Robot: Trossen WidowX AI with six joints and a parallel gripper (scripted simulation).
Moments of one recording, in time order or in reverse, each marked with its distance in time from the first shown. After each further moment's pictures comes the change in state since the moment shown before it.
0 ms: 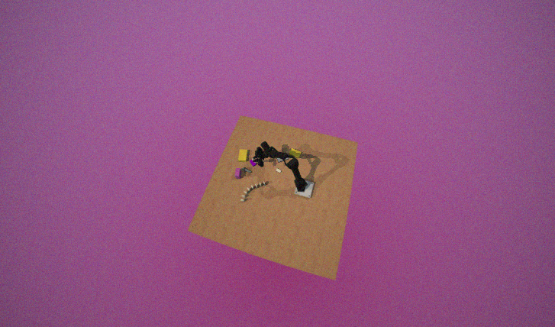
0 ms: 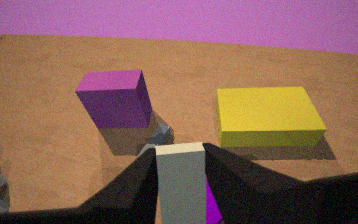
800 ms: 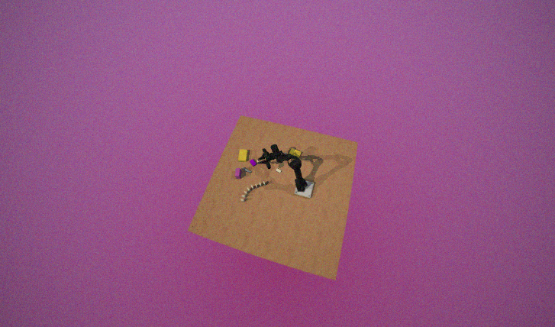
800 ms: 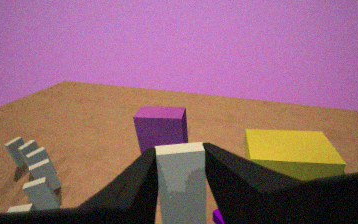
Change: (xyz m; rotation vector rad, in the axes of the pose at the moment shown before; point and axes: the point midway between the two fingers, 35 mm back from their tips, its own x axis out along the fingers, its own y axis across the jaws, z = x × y) arm -0.047 0.032 -0.016 -0.090 -0.311 0.118
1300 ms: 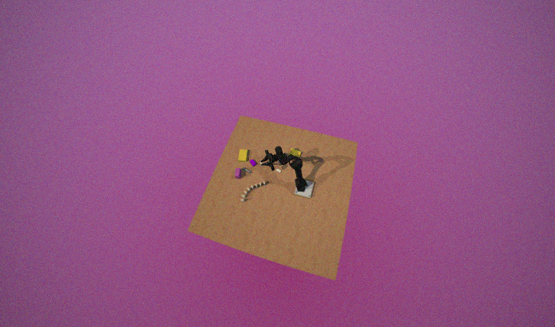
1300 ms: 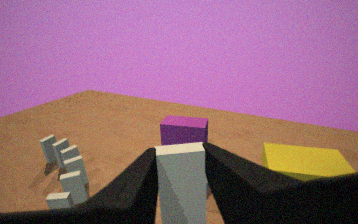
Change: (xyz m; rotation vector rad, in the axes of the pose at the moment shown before) arm -0.023 0.028 0.000 -0.057 -0.083 0.064
